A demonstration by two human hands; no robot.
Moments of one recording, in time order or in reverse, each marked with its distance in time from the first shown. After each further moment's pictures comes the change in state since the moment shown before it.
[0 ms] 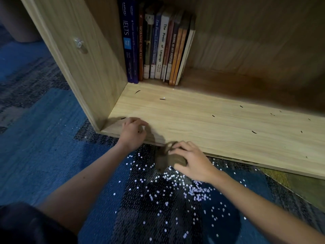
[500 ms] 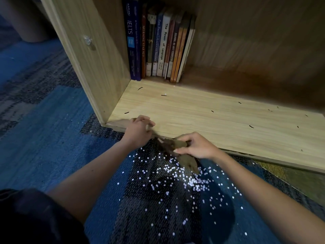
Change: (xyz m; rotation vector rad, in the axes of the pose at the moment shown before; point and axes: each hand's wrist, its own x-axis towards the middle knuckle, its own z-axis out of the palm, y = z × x) left_hand -0.023 0.009 -0.001 0.167 -0.092 0.145; right_hand 0.008 -0.014 -0.032 0.314 -0.111 0.269
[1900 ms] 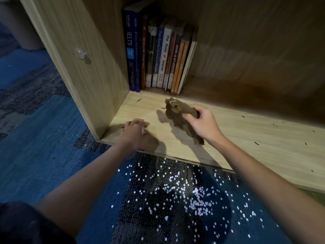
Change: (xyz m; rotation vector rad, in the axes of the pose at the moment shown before) left_hand 0.043 -0.010 -0.015 0.022 -0.028 -0.146; right_hand 0.065 -0.028 -0.059 0.260 0.539 -0.156
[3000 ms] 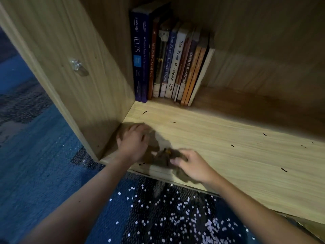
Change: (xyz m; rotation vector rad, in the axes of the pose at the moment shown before) left_hand 0.046 -0.018 -0.003 -0.157 0.190 -0.065; right_hand -0.001 0.039 0.055 -0.008 -0.590 0.196
